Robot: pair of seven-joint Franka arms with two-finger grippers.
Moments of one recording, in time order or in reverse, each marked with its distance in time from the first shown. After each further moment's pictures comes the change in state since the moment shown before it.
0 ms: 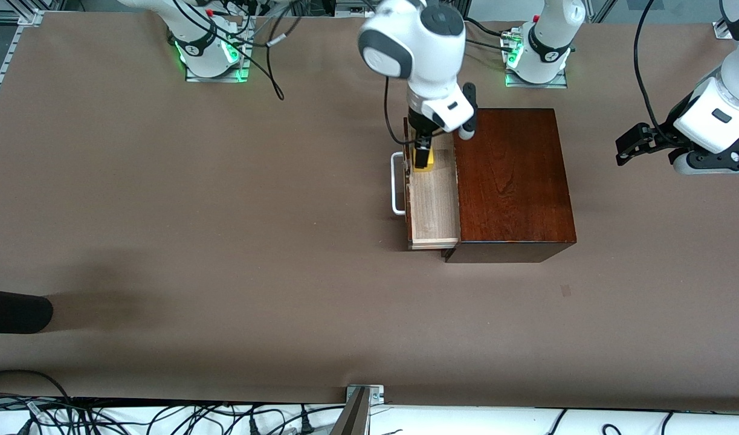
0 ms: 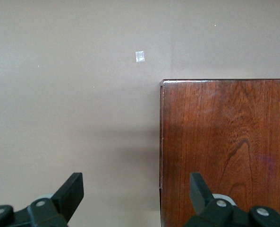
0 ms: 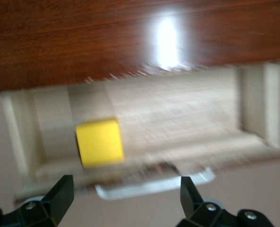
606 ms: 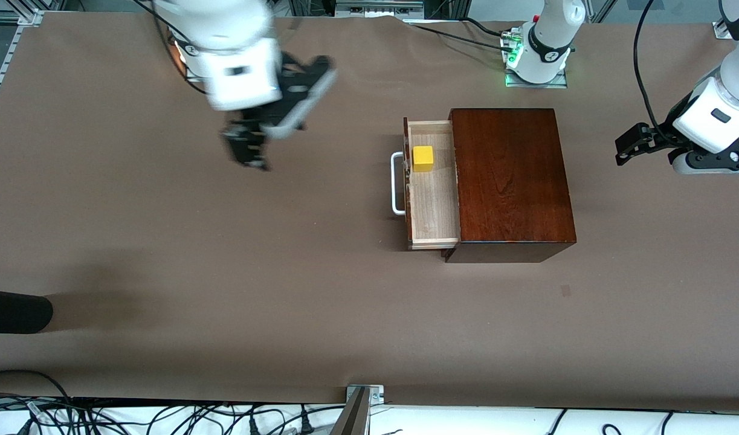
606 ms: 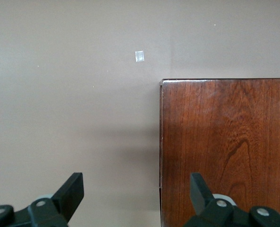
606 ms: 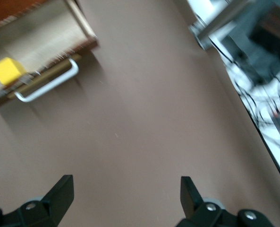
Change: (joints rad) left arm 0.000 0.000 -0.001 0.000 0.000 -0.001 0.001; right arm -0.411 -0.345 -0.013 0.008 0.118 -0.287 -0.006
